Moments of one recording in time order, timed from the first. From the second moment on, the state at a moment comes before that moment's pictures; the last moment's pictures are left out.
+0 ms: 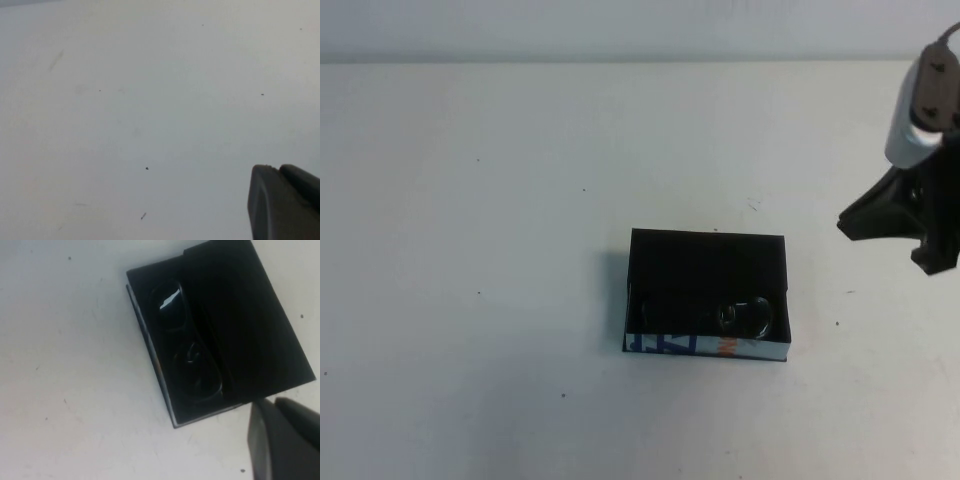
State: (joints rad) right arm 0.12 1.46 -1.24 0.69 1.10 -1.30; left arm -0.06 -0.02 0.02 -0.01 0.36 0.08
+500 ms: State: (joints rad) right arm 0.42 1.84 -1.60 0.28 1.22 -1.13; left arm -0.06 -0.02 0.02 -0.01 0.36 0.08
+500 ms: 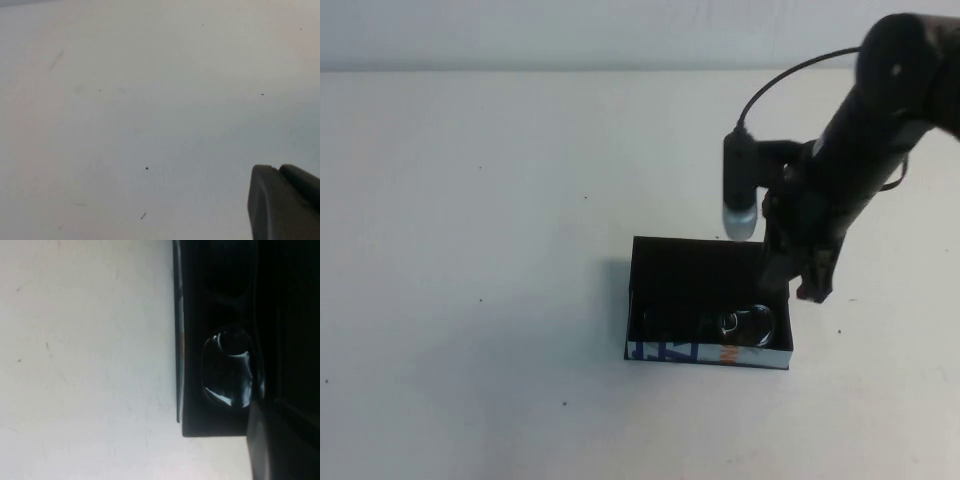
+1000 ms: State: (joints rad) right arm 0.51 1.98 -1.67 0.26 1.15 -1.01; left arm -0.06 -0.02 0.02 -0.01 0.36 0.08
